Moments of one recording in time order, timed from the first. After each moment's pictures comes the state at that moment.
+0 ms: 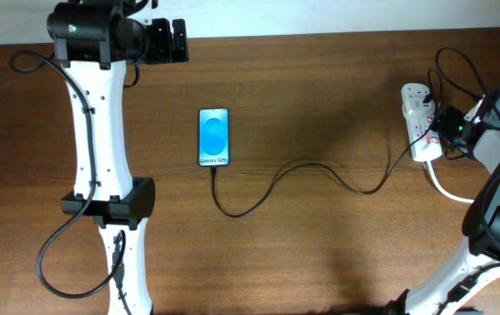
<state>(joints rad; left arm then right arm) -0.12 2.40 3.13 -1.69 0.10 -0.15 -0.50 2.07 1.29 -0.18 -0.11 0.24</state>
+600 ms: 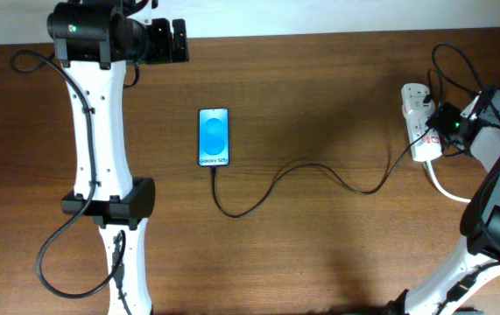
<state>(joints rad) -0.12 2.40 3.13 -1.69 0.10 -0.15 -0.48 2.07 1.31 -0.20 -0.12 0.26</state>
